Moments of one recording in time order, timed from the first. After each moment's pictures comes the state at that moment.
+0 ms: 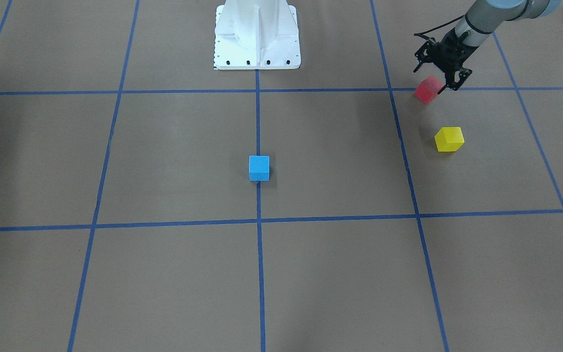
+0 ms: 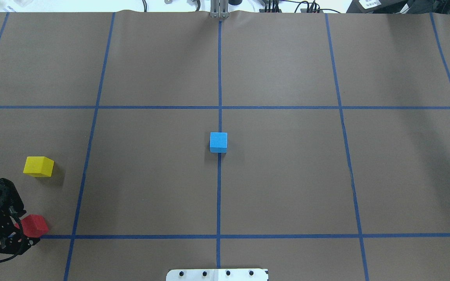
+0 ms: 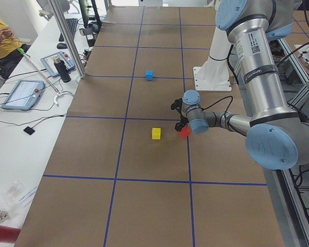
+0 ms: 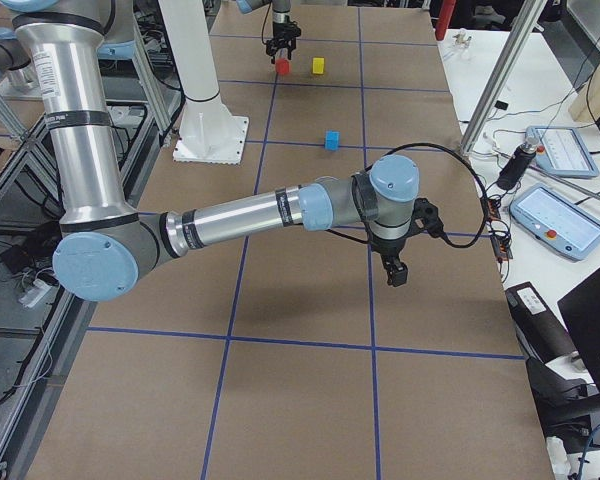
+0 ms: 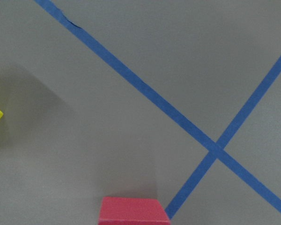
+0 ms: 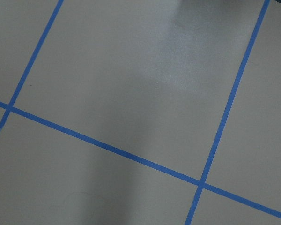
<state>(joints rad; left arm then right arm) -0.44 -1.16 -2.02 -2.43 -1.92 -0.44 1.53 -1.42 1.70 -1.61 2.37 -0.16</state>
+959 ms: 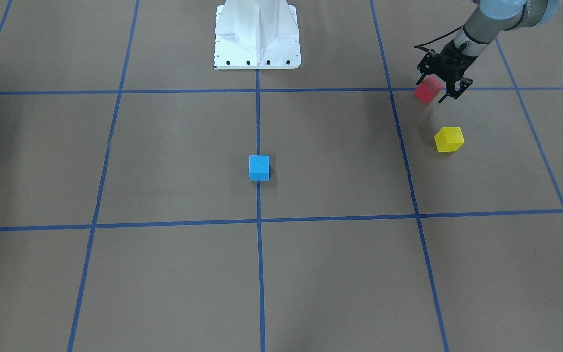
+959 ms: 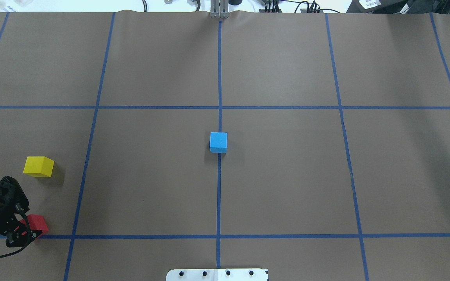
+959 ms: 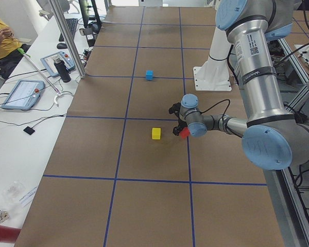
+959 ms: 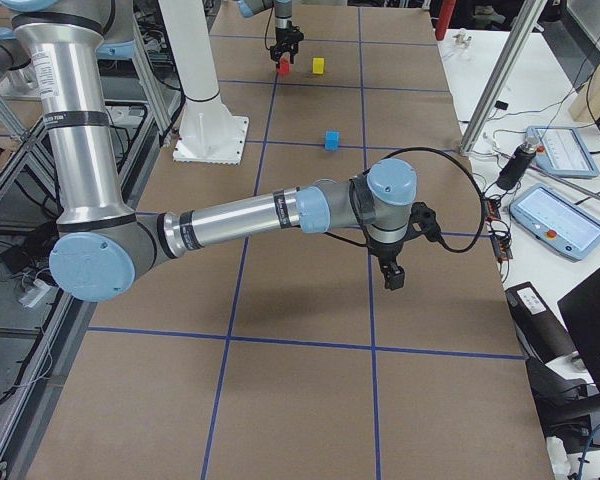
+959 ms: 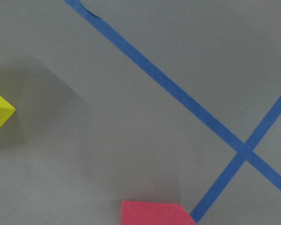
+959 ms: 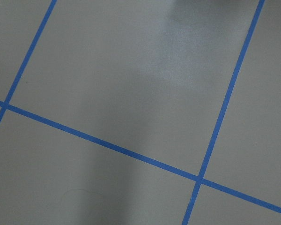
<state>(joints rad) -0.43 -1.19 -1.96 -2.43 -1.87 -0.43 1.53 -1.43 1.70 -1.61 2.37 -0.16</state>
